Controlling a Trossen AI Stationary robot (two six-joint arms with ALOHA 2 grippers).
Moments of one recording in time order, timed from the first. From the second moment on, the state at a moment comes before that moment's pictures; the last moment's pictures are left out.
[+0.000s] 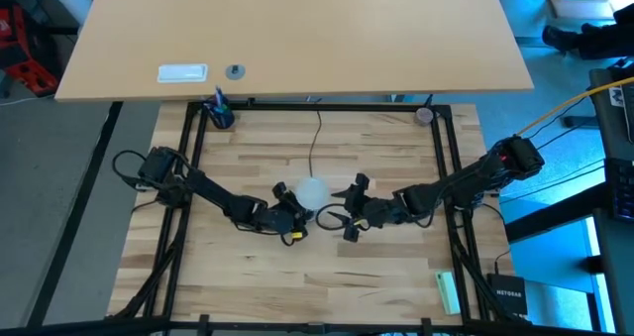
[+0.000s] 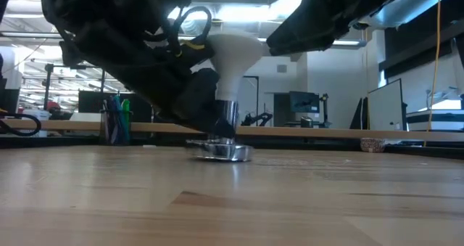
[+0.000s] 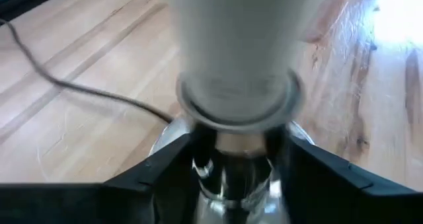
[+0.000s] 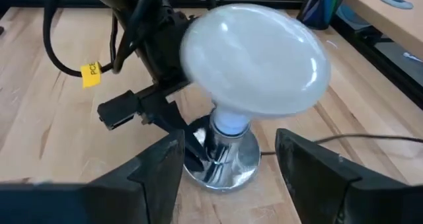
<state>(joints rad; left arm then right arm) -0.29 1.86 0.78 0.39 -0.69 -0.40 0.34 1.49 0.83 0.12 0.52 0.20</state>
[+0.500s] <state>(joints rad) -0.31 1.54 0.85 -0.40 -0.50 -0.47 0.34 1.49 0.83 0.10 0.59 0.20</state>
